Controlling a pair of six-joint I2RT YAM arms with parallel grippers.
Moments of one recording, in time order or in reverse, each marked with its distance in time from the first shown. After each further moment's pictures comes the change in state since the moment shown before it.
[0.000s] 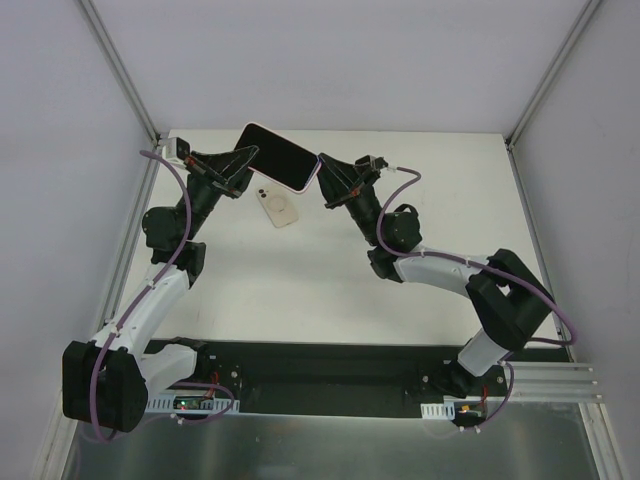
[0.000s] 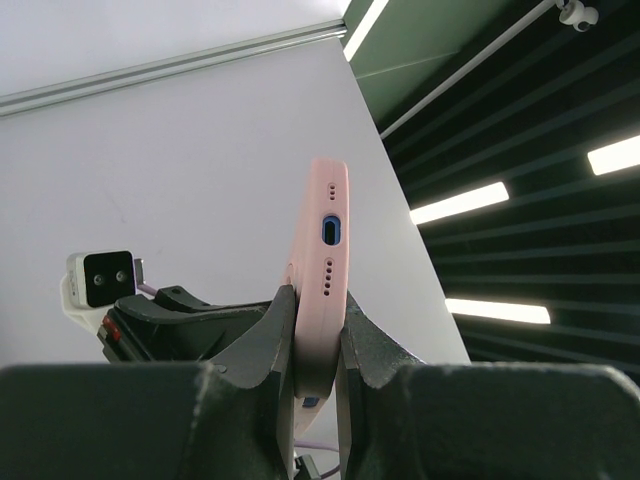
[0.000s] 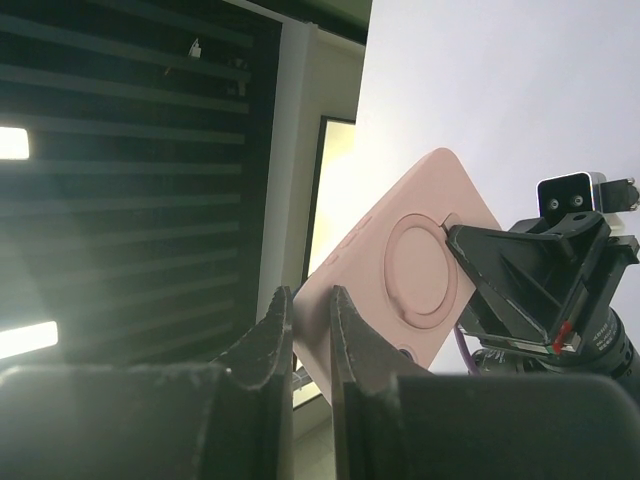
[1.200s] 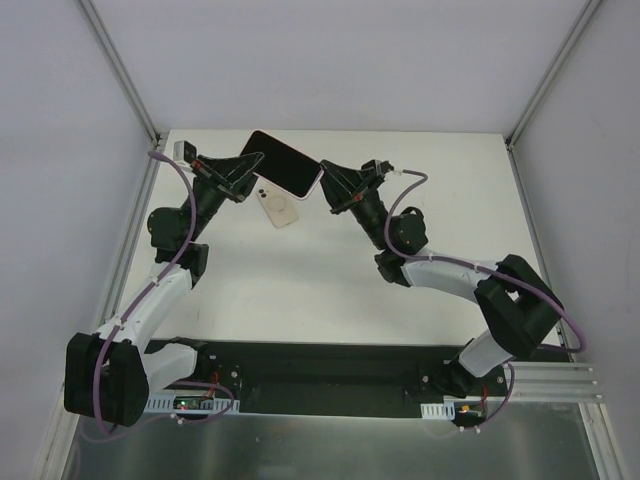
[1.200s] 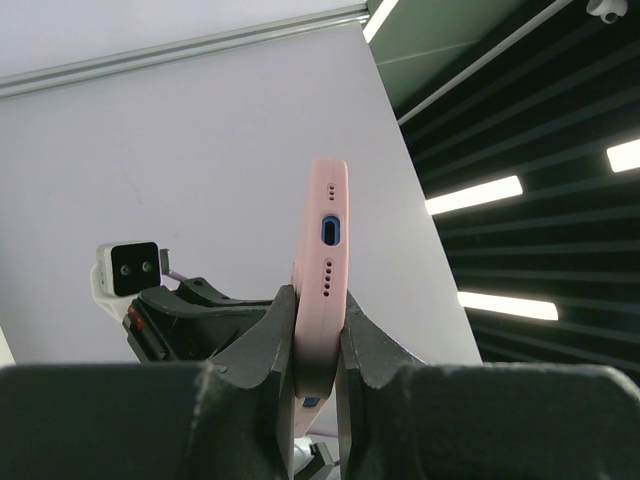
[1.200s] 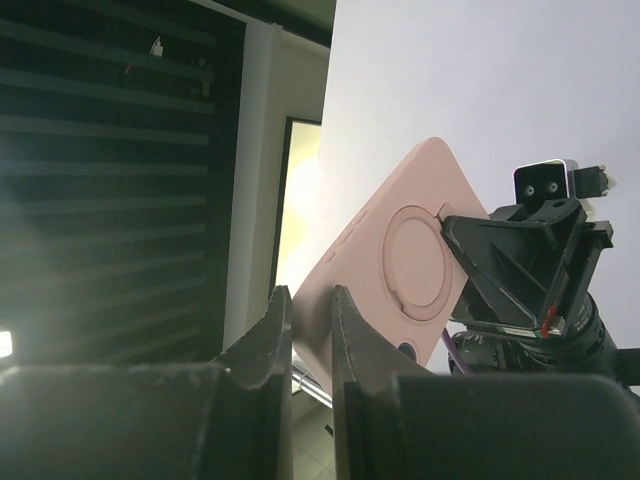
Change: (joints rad) left arm 0.000 0.033 -0.035 0.035 0.042 0.000; right arm -0.019 -0.063 -0.070 -0.055 -0.037 -0.044
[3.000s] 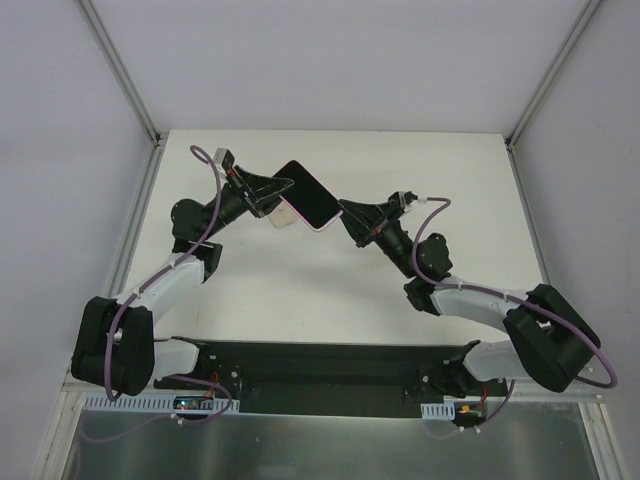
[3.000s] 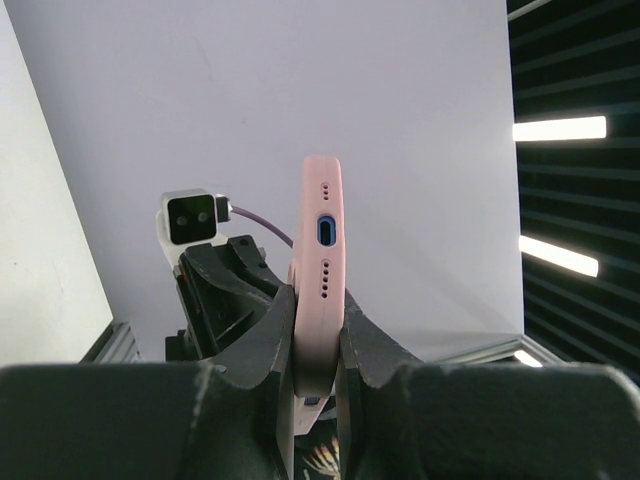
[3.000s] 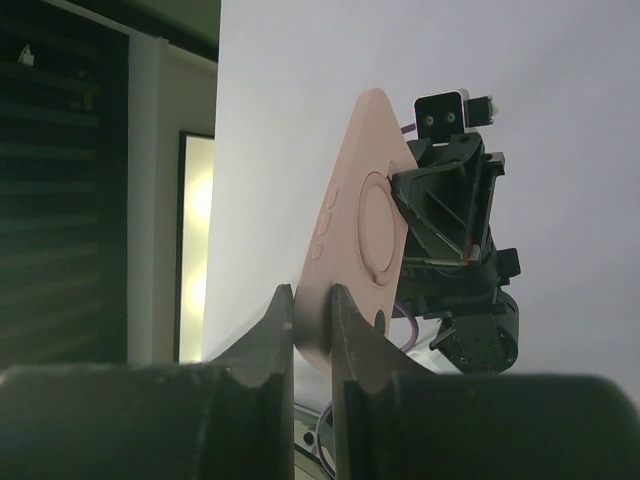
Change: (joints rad) left arm -0.052 0.164 -0.026 0.028 0.218 0.023; right arm -0.063 -0.246 -0.339 -0.127 -0.081 -0.115
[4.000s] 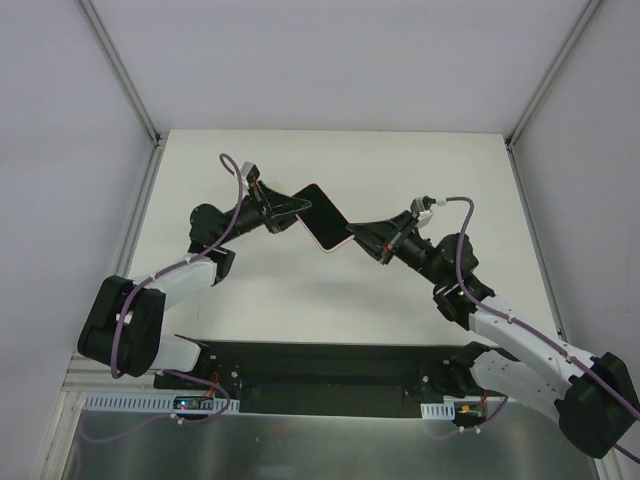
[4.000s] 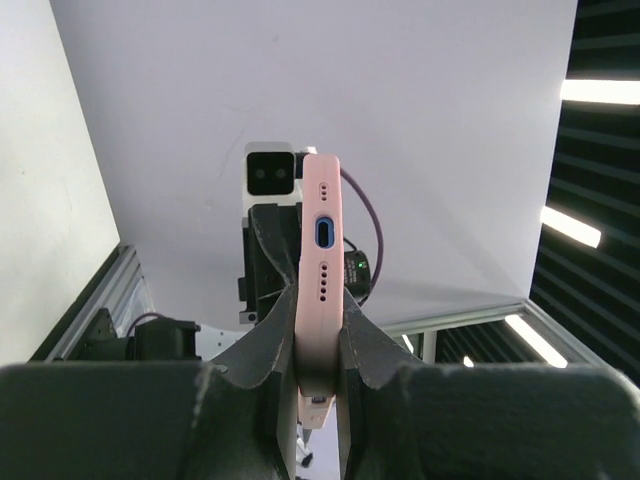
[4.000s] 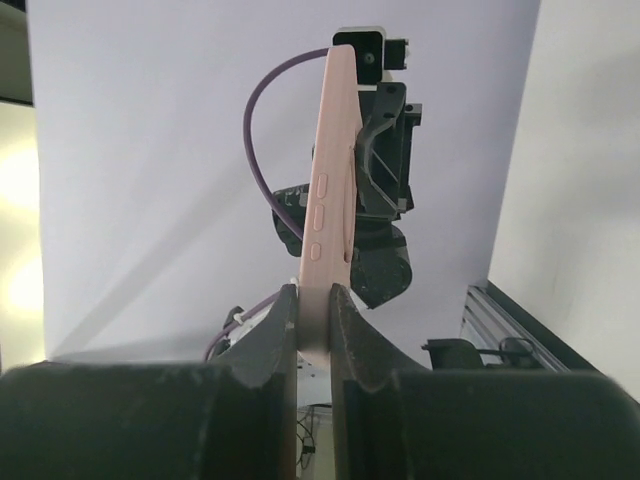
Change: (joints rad) left arm -0.072 0.108 -0.066 0.084 0.075 -0.009; right arm -0.061 -0.414 0.020 -0.754 -0.163 -0.291
